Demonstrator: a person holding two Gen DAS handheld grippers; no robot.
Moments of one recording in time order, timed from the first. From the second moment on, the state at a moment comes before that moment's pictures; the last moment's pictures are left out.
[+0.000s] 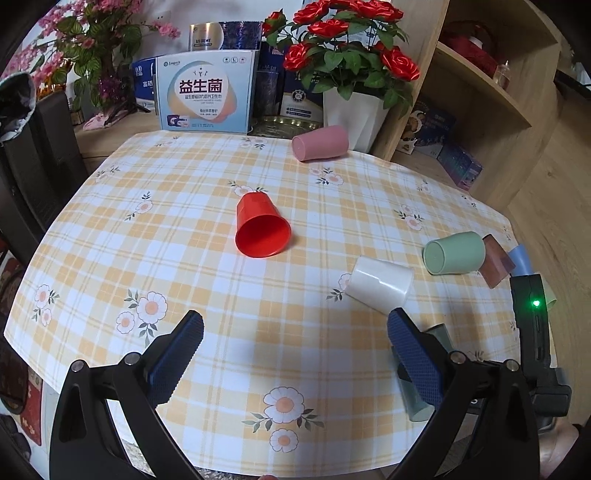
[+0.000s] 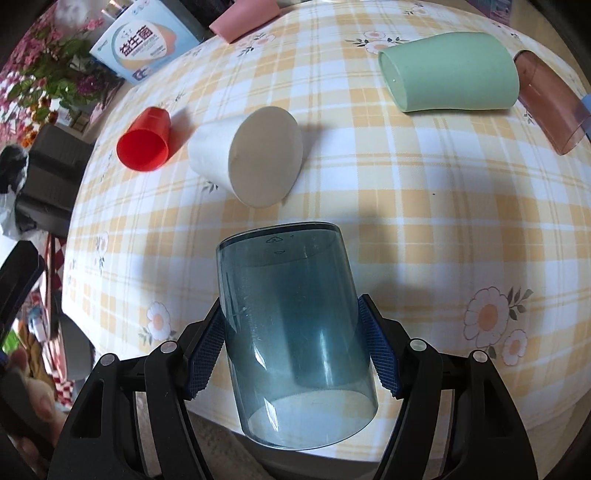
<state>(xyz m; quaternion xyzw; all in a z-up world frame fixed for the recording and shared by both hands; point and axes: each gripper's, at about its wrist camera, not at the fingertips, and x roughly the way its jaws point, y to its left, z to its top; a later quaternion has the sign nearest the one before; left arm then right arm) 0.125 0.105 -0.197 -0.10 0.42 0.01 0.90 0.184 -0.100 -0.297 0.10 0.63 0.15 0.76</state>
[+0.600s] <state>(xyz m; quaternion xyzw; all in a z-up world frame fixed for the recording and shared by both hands) 0.127 0.113 -0.196 -0.11 0.43 0.04 0.90 0.188 -0.085 -0.294 0.12 0.61 0.18 0.76</state>
